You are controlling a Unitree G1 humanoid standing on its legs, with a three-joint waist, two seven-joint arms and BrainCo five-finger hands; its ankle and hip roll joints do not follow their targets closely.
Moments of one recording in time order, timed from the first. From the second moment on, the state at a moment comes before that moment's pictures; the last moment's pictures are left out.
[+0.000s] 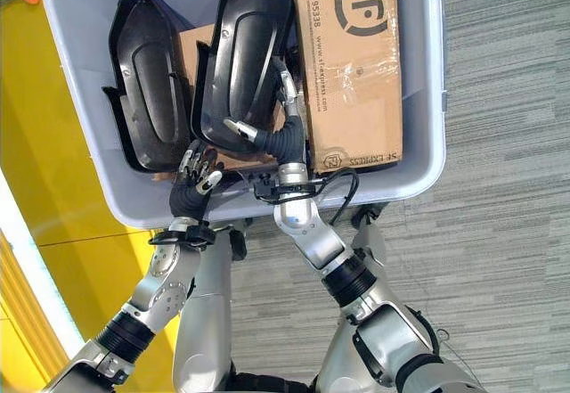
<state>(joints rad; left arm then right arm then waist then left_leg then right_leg) -0.27 0.33 -0.45 0.10 -0.78 -0.38 0.31 -0.67 -0.16 0.54 0.15 0.13 -0.18 -0.63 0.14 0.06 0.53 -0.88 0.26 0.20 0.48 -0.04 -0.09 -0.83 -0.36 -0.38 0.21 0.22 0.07</state>
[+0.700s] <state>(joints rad) -0.29 0.32 -0.43 0.10 -0.77 -0.37 0.33 -0.68 -0.13 0.53 0.27 0.35 -0.24 -0.70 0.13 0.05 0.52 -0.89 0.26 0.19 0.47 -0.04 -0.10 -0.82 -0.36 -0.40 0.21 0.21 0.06</state>
